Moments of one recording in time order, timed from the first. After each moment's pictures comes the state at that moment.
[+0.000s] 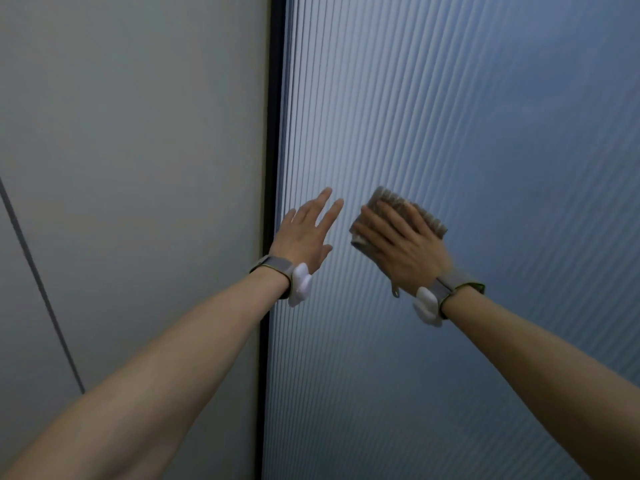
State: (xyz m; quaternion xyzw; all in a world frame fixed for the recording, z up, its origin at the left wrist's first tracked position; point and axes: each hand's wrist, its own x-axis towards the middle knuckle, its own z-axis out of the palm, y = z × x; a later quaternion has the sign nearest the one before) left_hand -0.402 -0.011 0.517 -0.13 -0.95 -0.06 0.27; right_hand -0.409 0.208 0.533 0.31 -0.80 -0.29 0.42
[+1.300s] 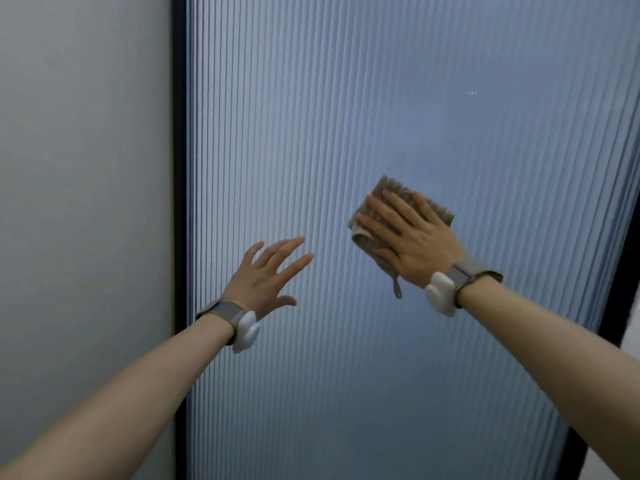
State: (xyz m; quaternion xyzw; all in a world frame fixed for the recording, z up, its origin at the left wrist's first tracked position) left_hand -0.398 0.058 0.623 -0.25 -0.88 0.10 0.40; right_hand -0.361 0.344 0.708 0.22 -0.80 -0.30 0.47
